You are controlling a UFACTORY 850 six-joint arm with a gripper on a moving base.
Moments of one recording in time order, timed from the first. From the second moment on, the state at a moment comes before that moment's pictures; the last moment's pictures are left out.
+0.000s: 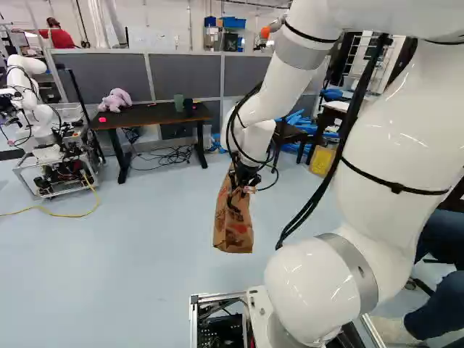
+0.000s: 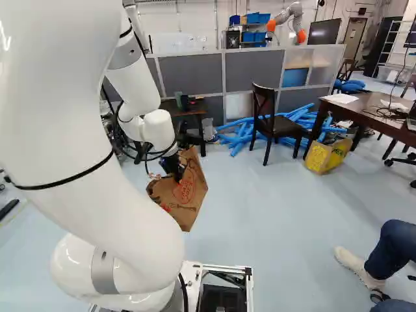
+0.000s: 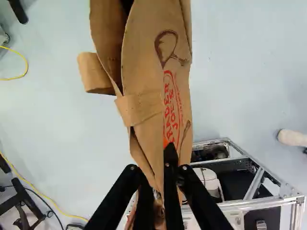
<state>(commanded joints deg) 8.6 -3.4 -31.1 9.6 -15.2 13.8</state>
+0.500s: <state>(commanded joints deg) 8.0 0.3 -32.6 9.6 -19.7 13.8</state>
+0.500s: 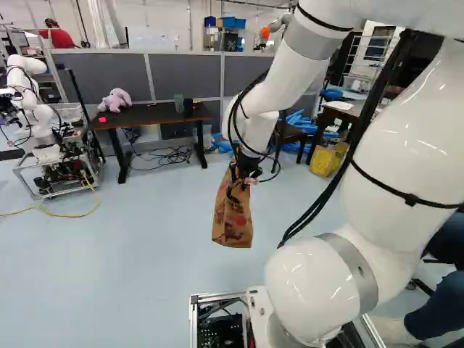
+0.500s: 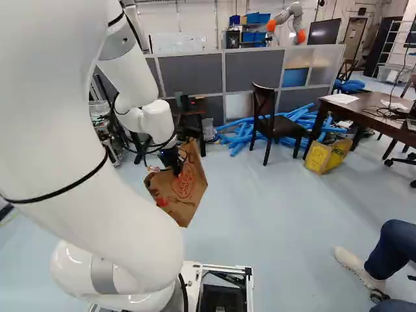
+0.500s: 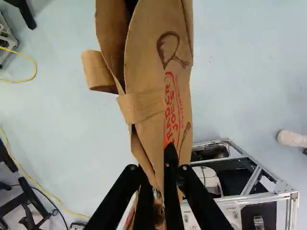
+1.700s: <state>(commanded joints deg) 6.7 7.2 -38.3 9.6 -37.3 13.8</state>
